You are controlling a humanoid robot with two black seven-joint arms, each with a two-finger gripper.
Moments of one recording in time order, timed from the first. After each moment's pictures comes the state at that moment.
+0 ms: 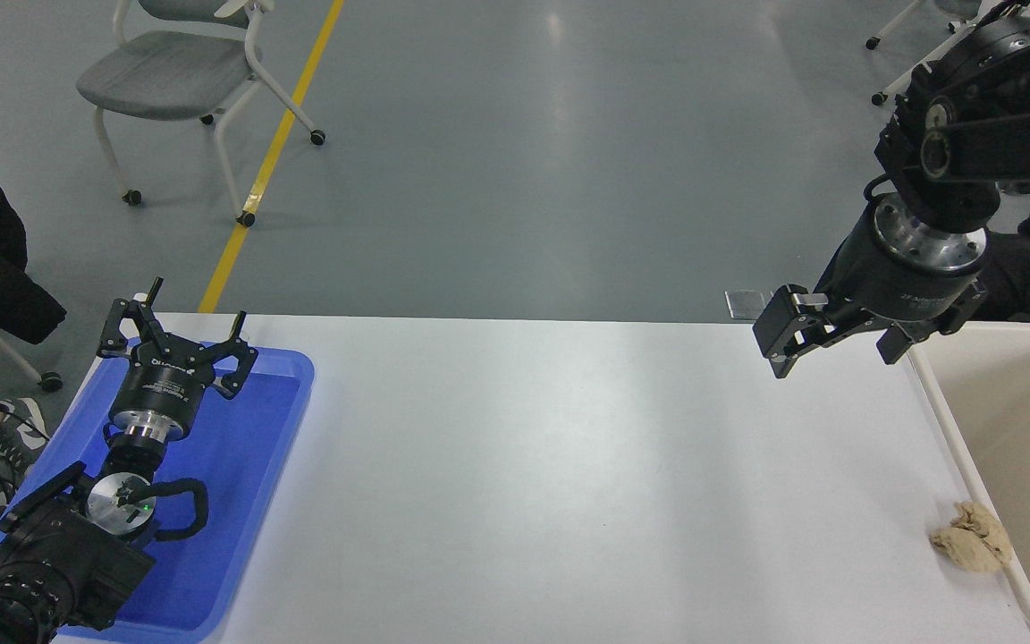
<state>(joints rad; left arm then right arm) -0.63 0.20 -0.89 -0.20 -0.21 -0.79 -0.32 2.32 -0.18 -1.41 1.45 -0.17 0.76 0.05</state>
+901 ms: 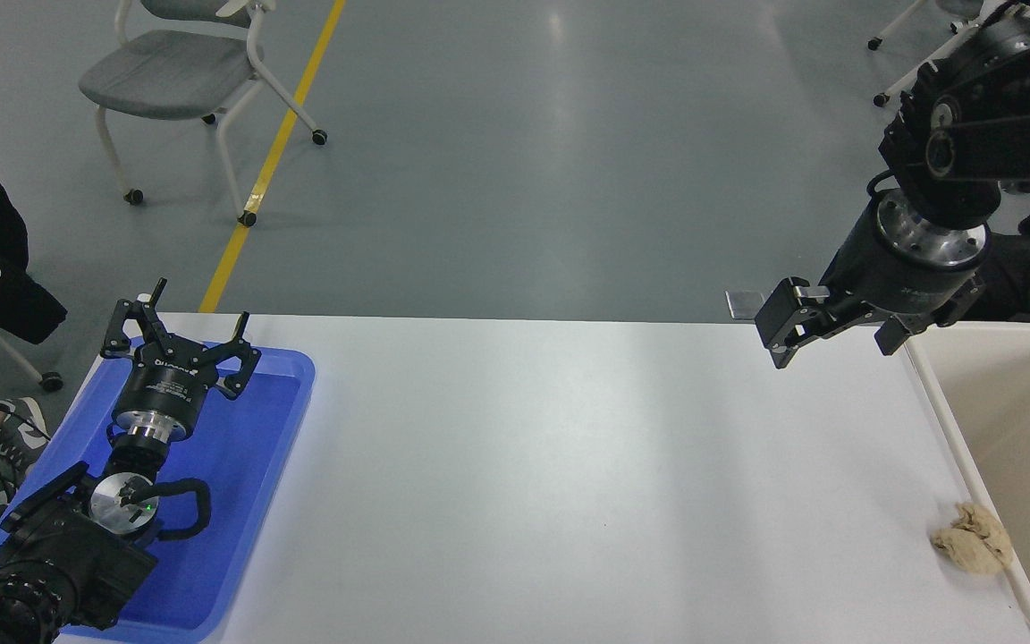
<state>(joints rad) -0.63 0.19 -0.89 -0.20 -0.21 -0.79 -0.32 2.24 -0.30 -1.38 1.40 -0.27 0.75 0.05</state>
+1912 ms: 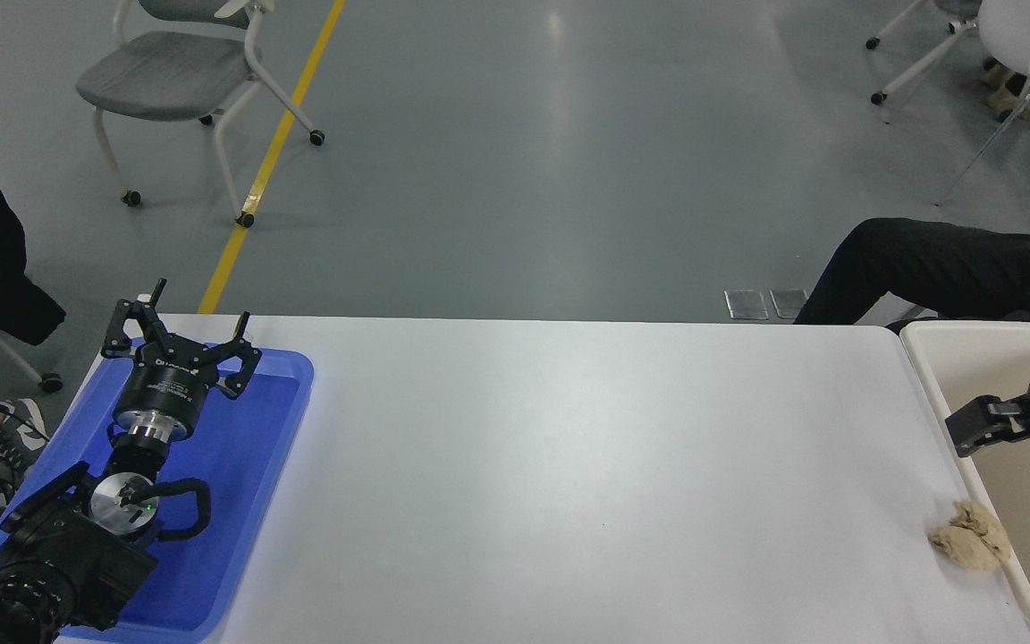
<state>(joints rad) -0.63 0.19 -0.89 -0.20 -0.21 -0.79 -0.32 1.47 -0.79 -0.96 1.04 -0.91 0.52 0.05</state>
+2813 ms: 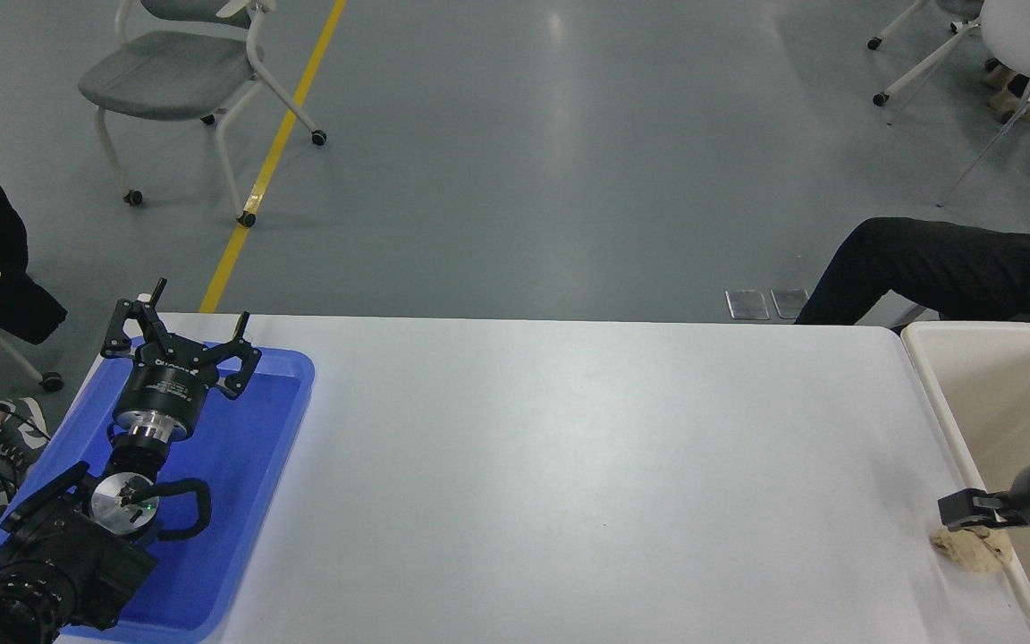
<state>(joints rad) -0.63 0.19 -0.89 -0.20 -0.21 -0.79 -0.32 1.01 -0.72 -0.68 0.77 -0.94 0.39 0.05</state>
